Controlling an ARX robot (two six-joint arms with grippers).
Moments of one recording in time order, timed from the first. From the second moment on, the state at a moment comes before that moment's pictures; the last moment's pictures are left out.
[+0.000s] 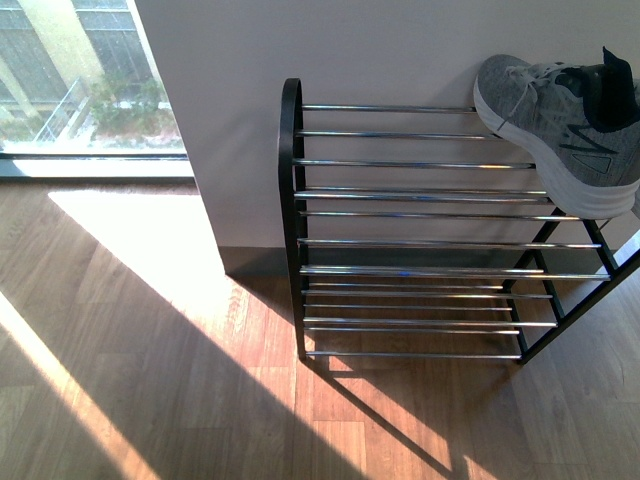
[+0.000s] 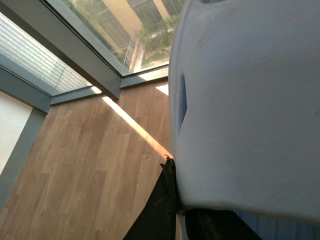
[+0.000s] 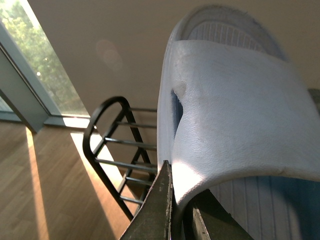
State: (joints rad) left arm -0.47 0.79 0.32 -0.05 -0.72 0.12; right arm -0.01 1.45 0.18 1.18 -0.36 0.13
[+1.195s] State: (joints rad) left arm -0.47 0.79 0.32 -0.05 -0.72 0.12; right arm 0.31 2.42 1.31 0.59 0.24 -0.02
